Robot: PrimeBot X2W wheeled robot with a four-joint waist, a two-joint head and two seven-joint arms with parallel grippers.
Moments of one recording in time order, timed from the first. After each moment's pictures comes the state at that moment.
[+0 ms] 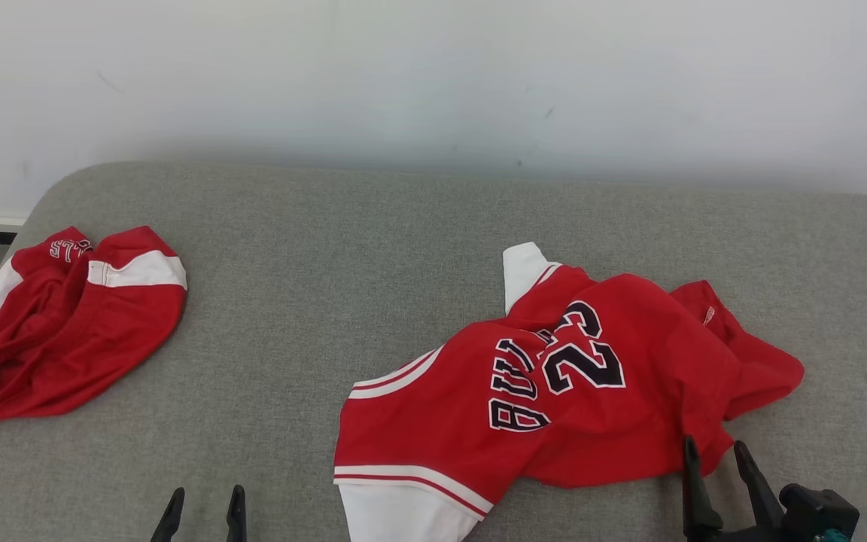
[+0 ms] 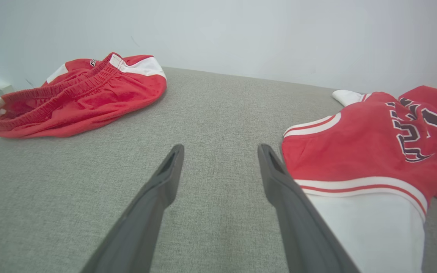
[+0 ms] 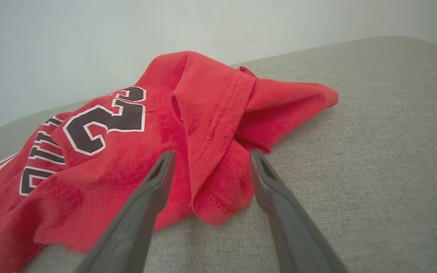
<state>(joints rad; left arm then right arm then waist) 0.11 0.10 -0.04 0.18 -0.22 -0.13 -0.26 -0.03 -0.05 -0.08 0.41 0.25 0.13 -0.26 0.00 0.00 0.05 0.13</state>
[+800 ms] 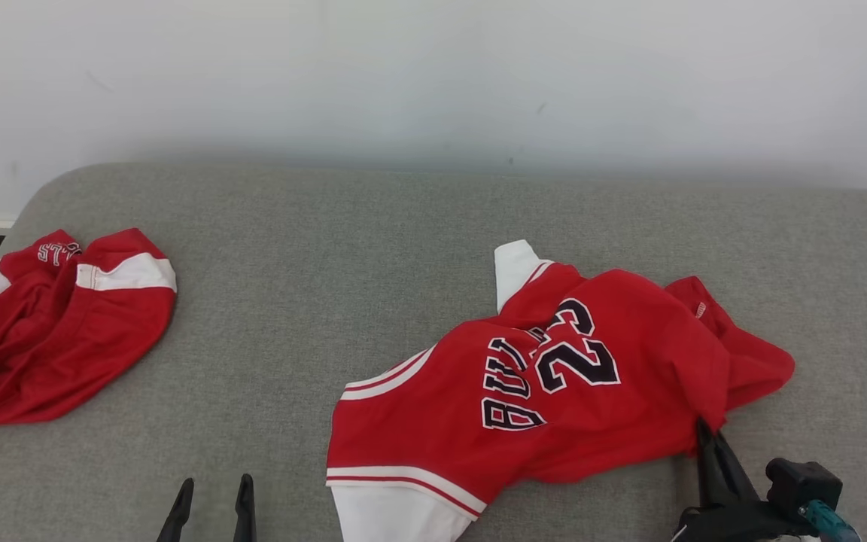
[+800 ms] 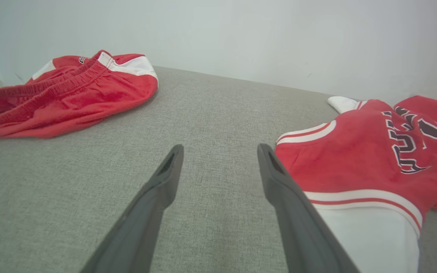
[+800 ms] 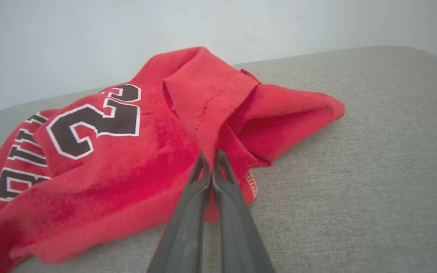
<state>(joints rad) 0.08 0.07 -0.02 0.21 -0.22 -0.13 -0.26 -0.13 -0.05 -0.09 0.54 0.17 0.13 -0.26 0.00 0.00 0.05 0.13</state>
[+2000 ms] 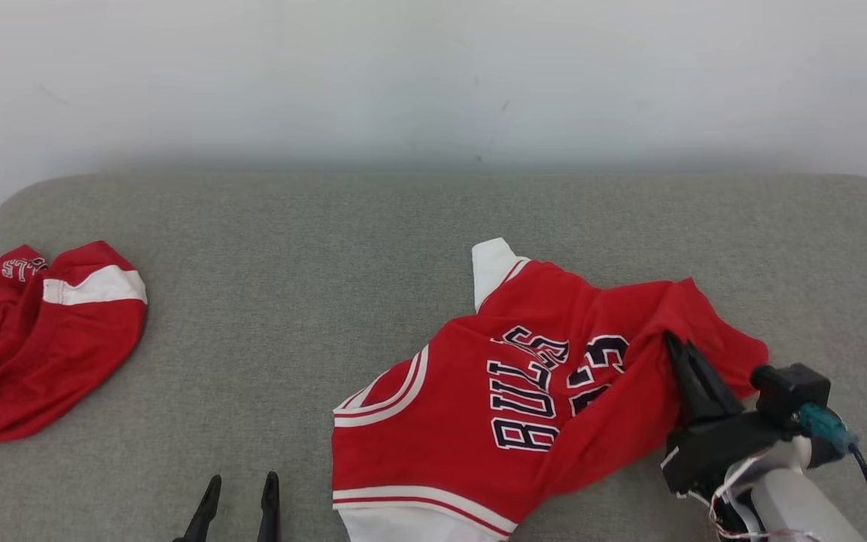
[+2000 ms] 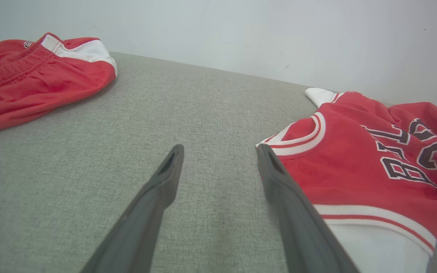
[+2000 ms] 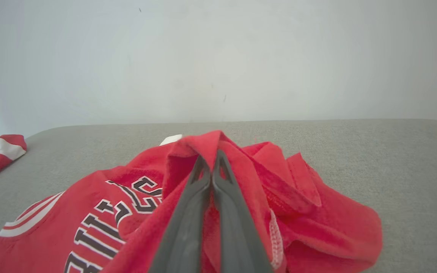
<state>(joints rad) 0.04 0.05 -0.07 0.27 -0.25 -0.13 -0.26 -0.31 -0.27 0.25 0.51 0.42 0.13 -0.26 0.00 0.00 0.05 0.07</state>
